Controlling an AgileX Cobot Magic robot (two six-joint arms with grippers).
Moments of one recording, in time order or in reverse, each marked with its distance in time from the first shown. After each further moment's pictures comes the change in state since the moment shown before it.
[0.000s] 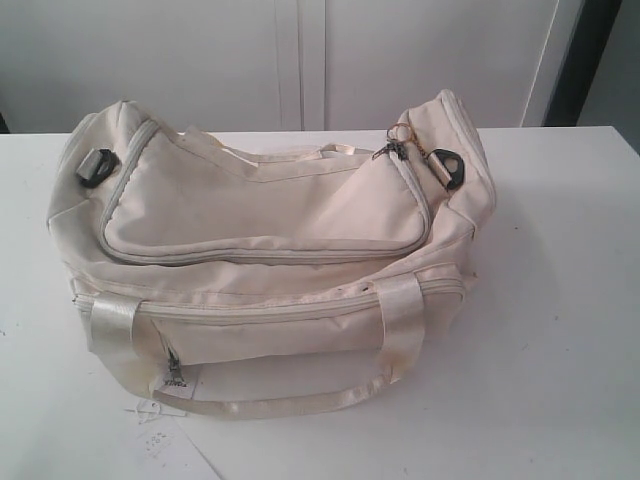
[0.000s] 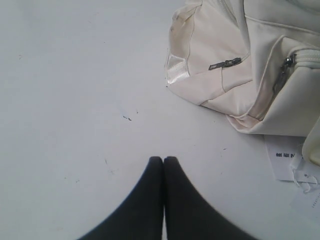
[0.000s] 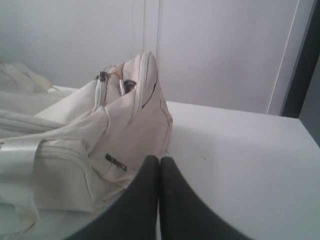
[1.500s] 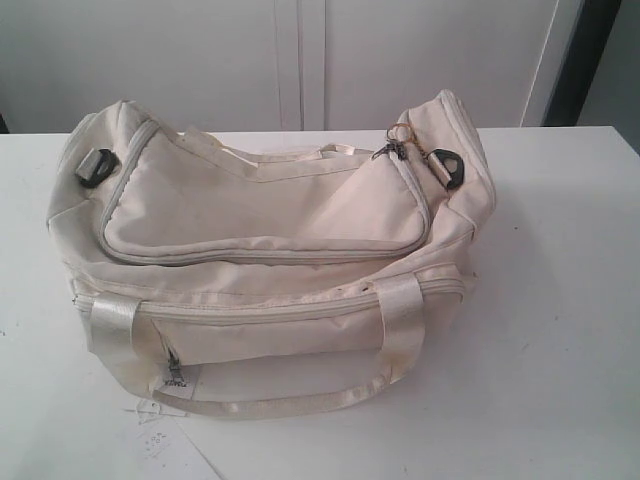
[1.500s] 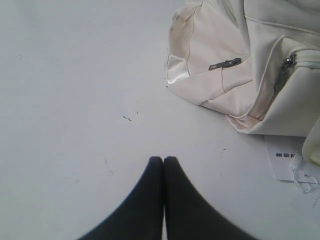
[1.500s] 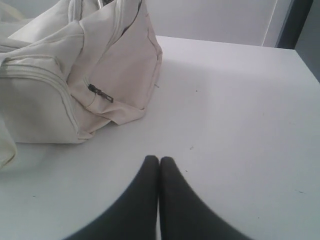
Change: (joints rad) left arm 0.000 0.000 0.000 0.000 0.000 0.000; right arm -0.059 0.000 0.081 0.002 0.120 0.017
